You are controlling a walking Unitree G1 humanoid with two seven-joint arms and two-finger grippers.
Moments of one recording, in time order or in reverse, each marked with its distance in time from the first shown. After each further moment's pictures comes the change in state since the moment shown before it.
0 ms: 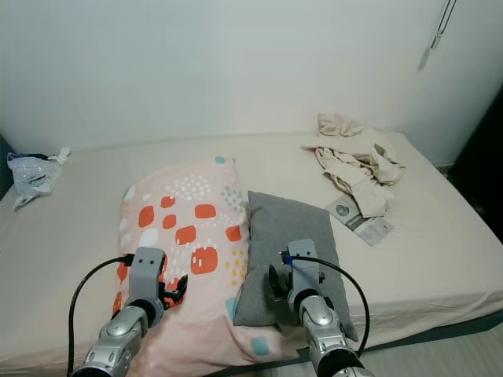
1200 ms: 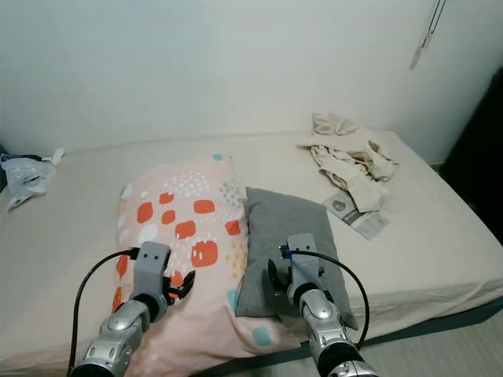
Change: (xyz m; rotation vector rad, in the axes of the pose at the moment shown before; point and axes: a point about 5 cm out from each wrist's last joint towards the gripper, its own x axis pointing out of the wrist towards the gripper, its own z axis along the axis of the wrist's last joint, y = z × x) left arm 0.002 -0.008 0.011 0.024 -0.039 -0.124; right arm 0.005 -0.001 0.010 -0.012 -0.024 0.018
